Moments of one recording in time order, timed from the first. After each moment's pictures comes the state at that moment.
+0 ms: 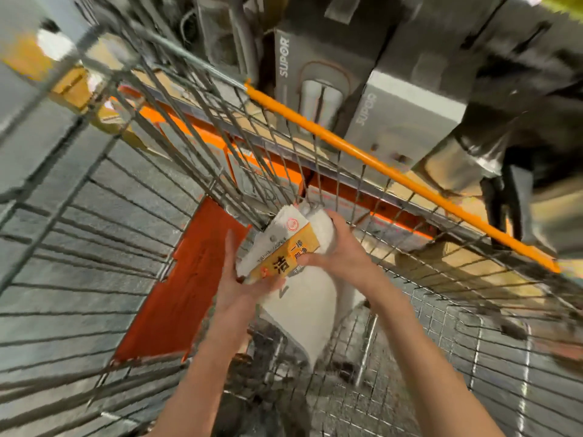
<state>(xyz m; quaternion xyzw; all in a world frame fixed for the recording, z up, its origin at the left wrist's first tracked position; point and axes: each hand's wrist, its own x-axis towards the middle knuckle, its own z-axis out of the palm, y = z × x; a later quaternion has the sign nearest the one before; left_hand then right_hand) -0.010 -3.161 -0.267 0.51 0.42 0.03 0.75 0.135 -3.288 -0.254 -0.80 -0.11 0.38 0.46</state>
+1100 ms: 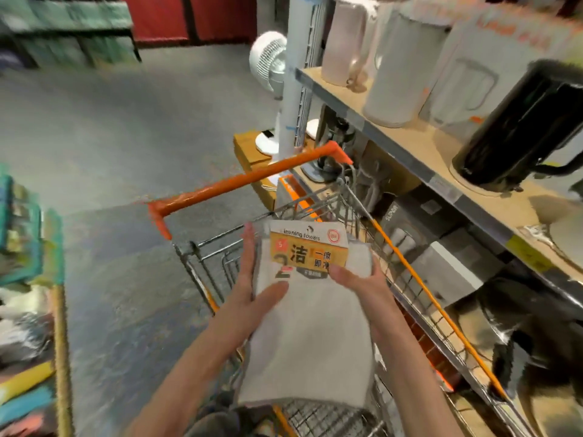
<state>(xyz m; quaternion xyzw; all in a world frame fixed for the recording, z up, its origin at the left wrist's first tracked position) -0.188 -3.196 0.016 0.63 0.29 0.31 0.65 -0.005 -3.281 0.027 -0.66 -0.14 0.45 0.58</state>
